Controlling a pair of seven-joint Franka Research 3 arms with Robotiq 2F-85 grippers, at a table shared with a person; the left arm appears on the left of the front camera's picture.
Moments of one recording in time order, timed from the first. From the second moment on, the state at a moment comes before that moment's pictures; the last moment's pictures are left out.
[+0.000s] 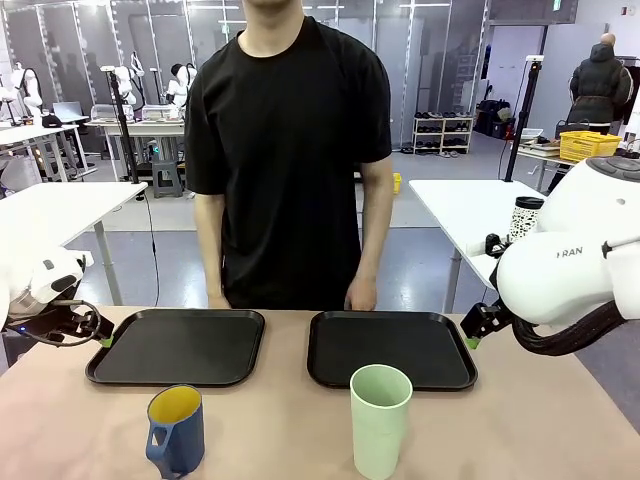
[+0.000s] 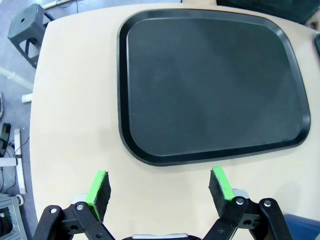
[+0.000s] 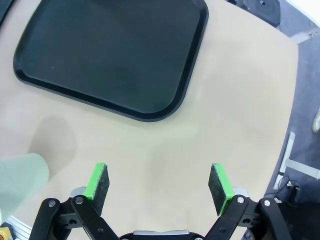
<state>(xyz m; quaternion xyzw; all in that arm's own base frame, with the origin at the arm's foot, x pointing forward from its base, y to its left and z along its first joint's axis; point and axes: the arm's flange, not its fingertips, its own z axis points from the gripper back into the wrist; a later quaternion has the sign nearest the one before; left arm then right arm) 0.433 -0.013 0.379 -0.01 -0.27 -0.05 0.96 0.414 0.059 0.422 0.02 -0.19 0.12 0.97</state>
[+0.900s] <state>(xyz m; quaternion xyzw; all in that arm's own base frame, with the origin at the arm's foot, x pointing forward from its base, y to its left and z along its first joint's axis) 0.433 -0.013 0.379 -0.01 -0.27 -0.05 0.96 0.414 0.059 0.422 0.02 -0.19 0.12 0.97</state>
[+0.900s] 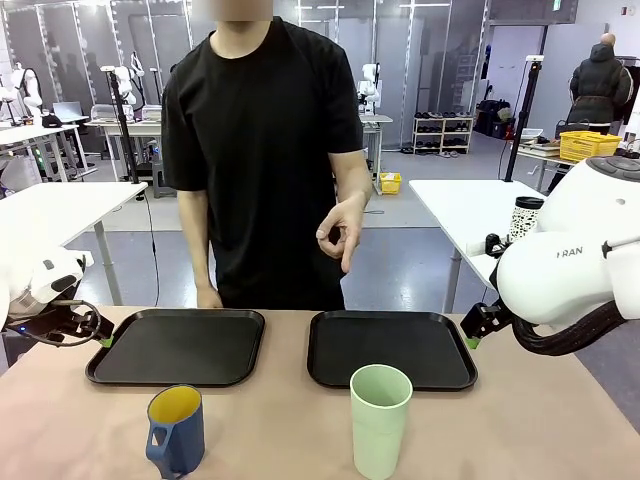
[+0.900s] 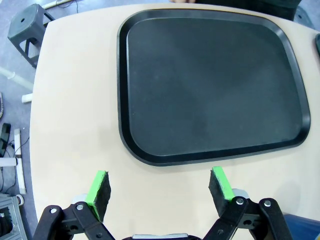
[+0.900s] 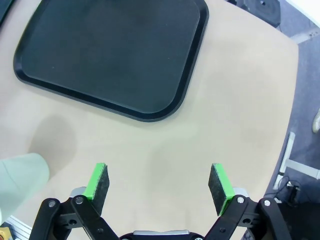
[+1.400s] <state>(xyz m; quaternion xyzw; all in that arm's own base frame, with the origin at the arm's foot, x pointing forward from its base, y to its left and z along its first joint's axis) 0.433 -0.013 0.379 -0.01 -0.27 -0.05 0.96 0.414 0.055 0.423 0.01 -0.19 0.13 0.97</state>
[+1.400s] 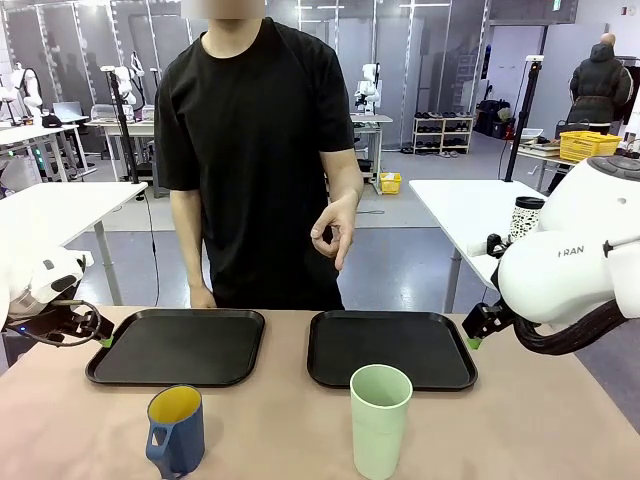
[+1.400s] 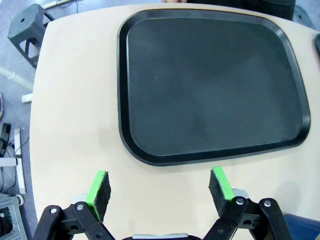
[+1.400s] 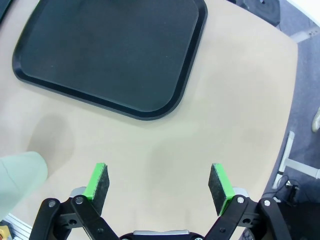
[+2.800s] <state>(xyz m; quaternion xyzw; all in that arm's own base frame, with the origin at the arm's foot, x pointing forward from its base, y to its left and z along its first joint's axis) 0.433 -0.013 0.379 -0.01 -0.27 -0.05 0.96 0.416 0.058 0.430 -0.11 -0.12 0.64 0.75</state>
